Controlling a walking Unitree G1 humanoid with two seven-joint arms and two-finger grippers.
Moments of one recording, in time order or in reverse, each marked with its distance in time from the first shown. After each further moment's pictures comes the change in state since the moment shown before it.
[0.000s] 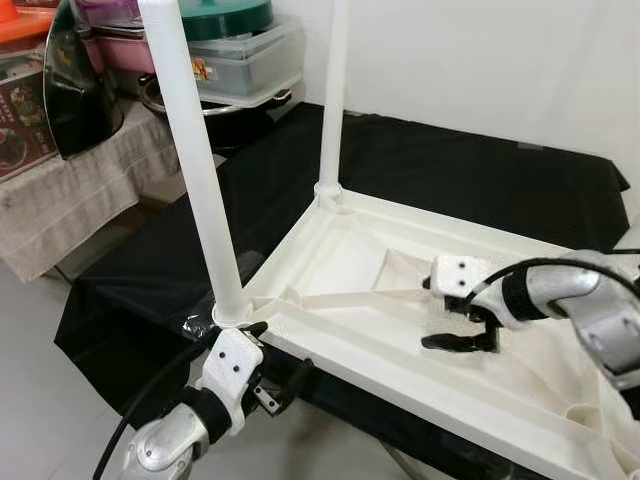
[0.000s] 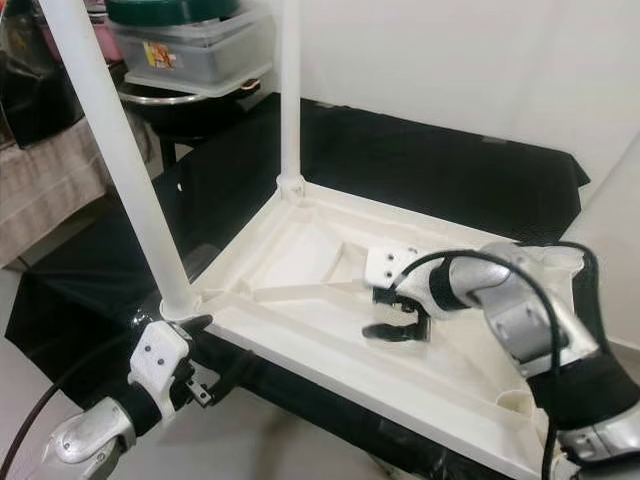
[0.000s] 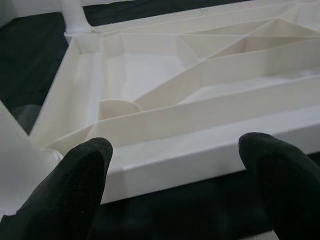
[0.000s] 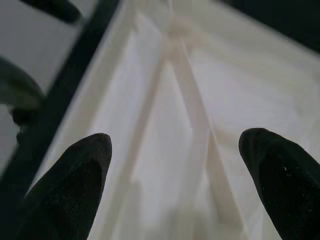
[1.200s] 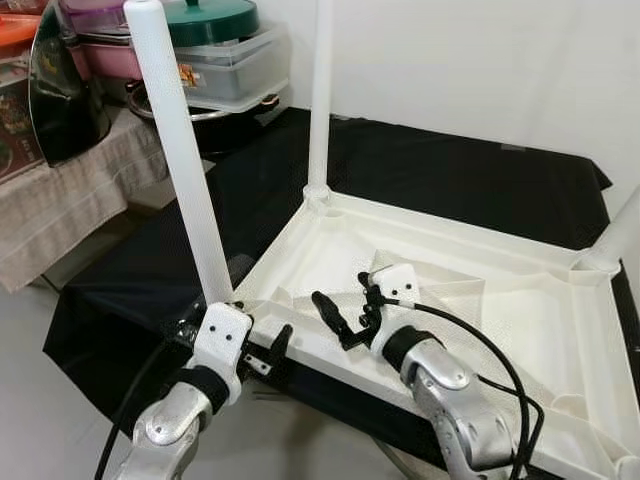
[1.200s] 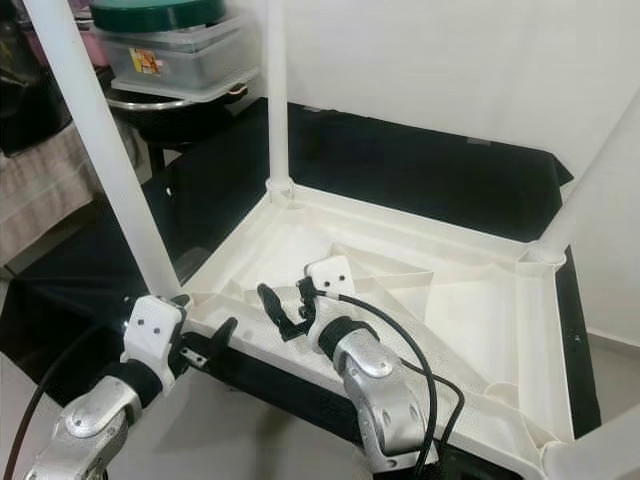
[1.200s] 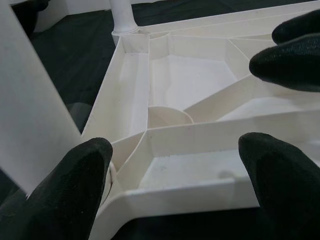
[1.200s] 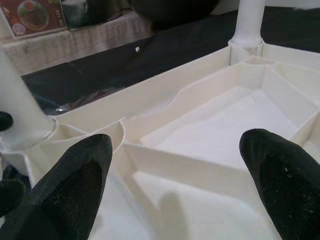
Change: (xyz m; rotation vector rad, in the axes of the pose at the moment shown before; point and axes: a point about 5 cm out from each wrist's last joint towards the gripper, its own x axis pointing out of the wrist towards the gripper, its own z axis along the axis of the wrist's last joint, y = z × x) left arm 0.018 0.015 0.006 -0.003 0.007 0.179; right arm 0.117 0.058 -0.006 0.759 -0.432 -0.663
